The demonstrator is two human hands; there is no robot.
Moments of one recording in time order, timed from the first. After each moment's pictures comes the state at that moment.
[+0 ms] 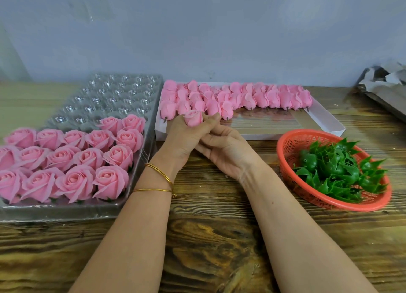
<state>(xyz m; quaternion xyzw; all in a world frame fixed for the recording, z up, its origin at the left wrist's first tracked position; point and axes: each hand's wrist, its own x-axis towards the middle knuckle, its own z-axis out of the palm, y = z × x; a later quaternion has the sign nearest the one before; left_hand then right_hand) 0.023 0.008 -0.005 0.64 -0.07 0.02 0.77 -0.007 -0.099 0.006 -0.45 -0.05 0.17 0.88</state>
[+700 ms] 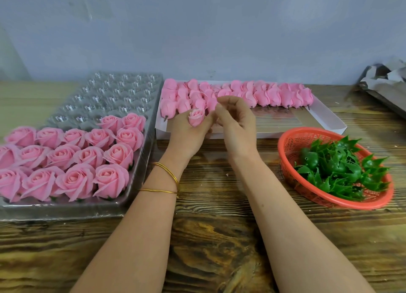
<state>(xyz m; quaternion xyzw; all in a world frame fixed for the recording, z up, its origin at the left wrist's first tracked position) 0.023 0.001 -0.005 0.74 -0.07 0.12 0.66 0.004 -0.098 0.012 -0.66 -0.02 -0.19 0.72</state>
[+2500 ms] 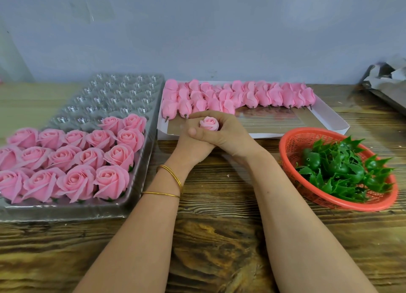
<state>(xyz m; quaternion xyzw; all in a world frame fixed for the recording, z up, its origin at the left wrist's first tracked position) 0.028 -0.011 -0.025 0.81 -0.04 0.10 0.58 0.017 -0.109 0.005 -0.69 -0.14 0.08 0.70</state>
